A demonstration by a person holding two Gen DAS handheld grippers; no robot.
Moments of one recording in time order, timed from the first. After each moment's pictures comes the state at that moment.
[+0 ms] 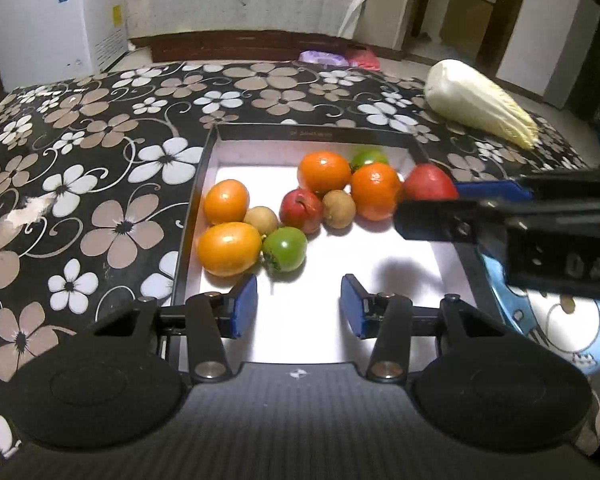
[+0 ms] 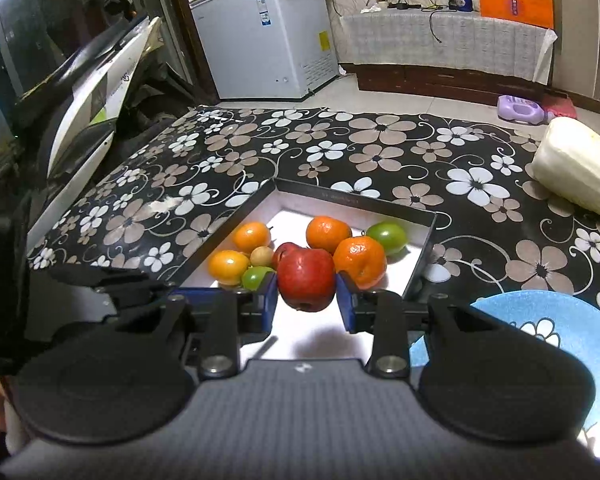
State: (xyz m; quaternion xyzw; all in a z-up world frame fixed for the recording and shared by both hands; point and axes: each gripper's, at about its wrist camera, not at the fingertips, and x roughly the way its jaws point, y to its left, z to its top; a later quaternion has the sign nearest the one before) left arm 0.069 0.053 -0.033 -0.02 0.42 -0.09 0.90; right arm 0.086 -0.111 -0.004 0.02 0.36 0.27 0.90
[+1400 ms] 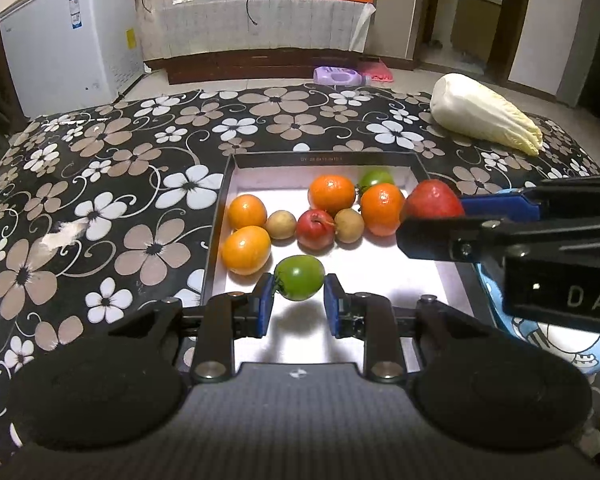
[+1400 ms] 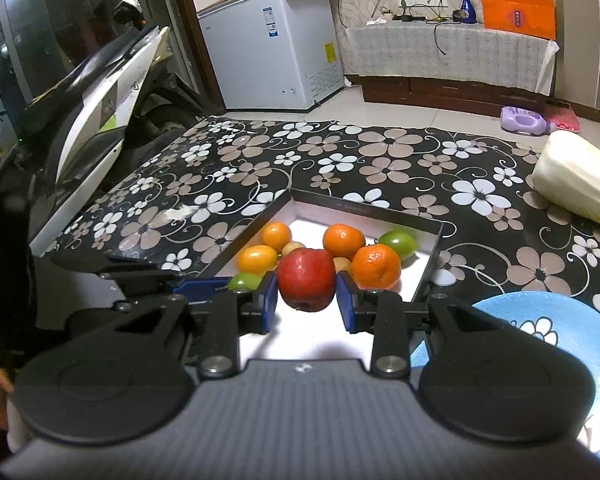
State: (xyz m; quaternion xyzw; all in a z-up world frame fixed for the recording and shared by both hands) left arm 0.050 0.048 -0.008 0.02 0.39 -0.07 0.92; right arm 0.068 -0.109 0.010 0.02 0.34 0.28 0.90
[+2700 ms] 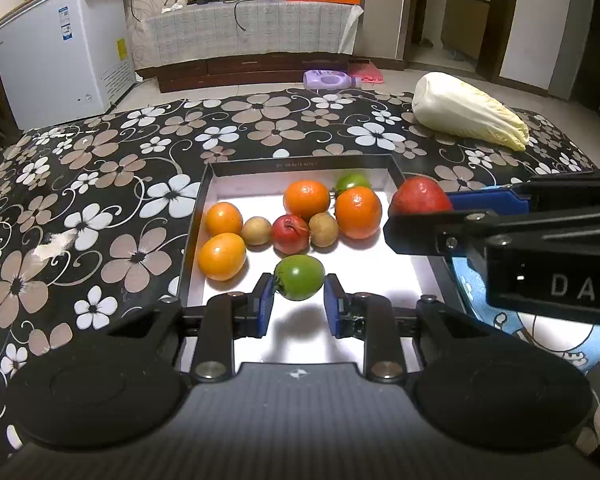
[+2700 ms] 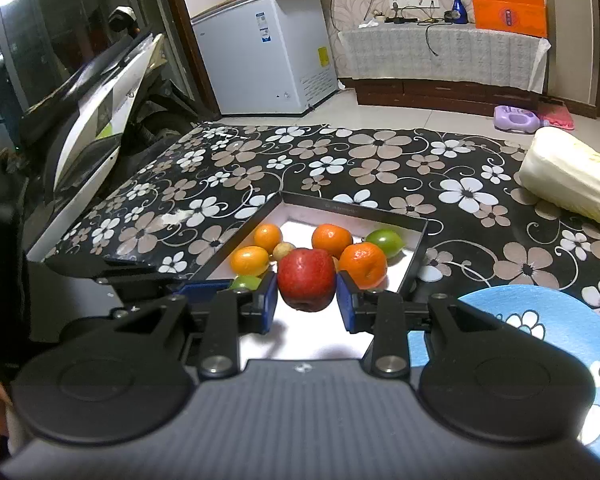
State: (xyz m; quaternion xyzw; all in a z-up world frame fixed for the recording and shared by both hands) left arm 0.046 0.030 -0.005 0.03 0.38 -0.08 0.92; right arm 0.065 -0.122 0.011 0.03 0.33 0.27 0.90
